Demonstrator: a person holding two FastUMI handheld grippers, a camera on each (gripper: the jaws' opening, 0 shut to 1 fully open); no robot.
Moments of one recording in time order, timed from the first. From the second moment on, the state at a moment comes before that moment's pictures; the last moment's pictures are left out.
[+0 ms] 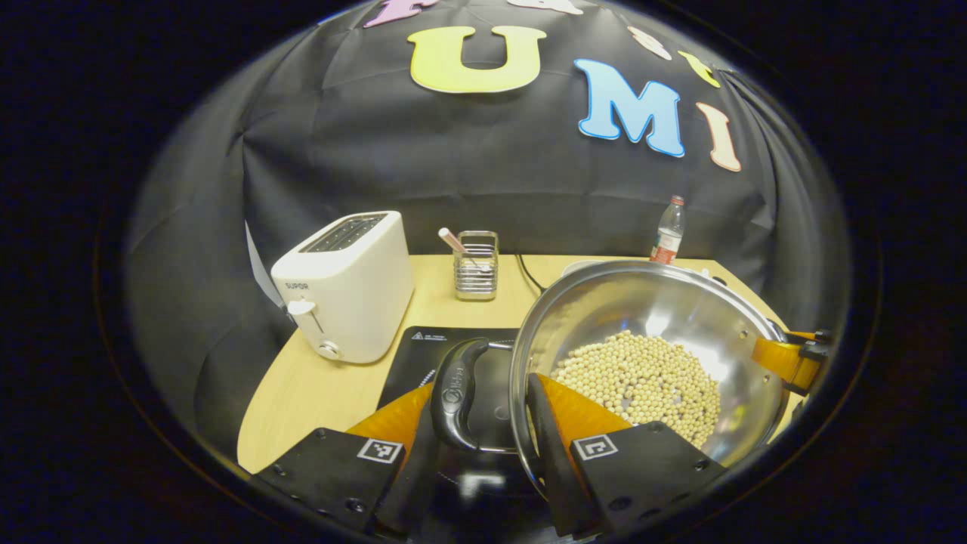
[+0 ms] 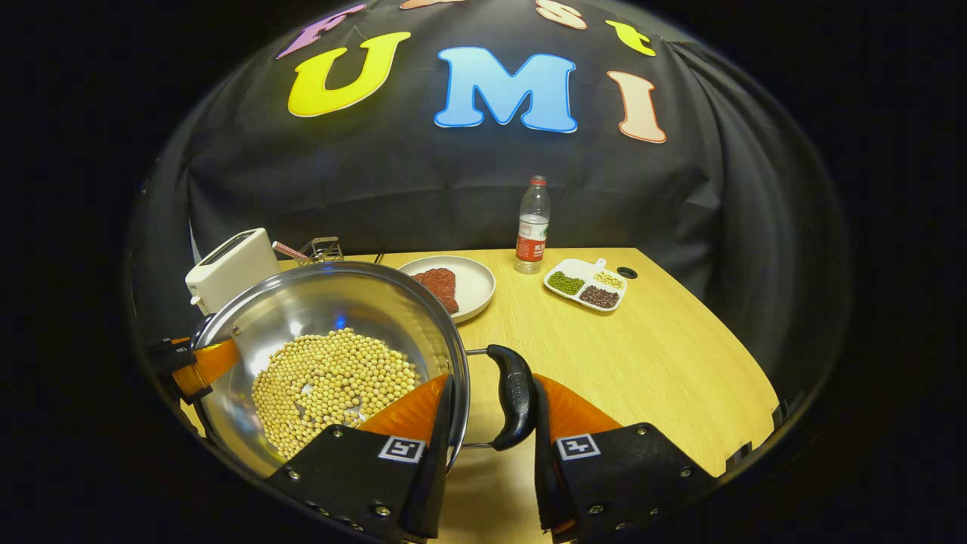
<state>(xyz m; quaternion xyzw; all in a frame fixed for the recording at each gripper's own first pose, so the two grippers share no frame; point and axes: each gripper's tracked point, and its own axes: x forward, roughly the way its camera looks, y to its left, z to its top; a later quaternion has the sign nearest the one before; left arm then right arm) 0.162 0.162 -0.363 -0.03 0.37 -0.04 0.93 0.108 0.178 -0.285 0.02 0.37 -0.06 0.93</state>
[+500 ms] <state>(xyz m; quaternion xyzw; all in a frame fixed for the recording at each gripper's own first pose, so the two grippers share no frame) 0.175 0.233 -0.378 -0.03 0.37 -0.02 0.93 0.130 0.244 -0.296 0.02 0.38 -0.03 0.92</state>
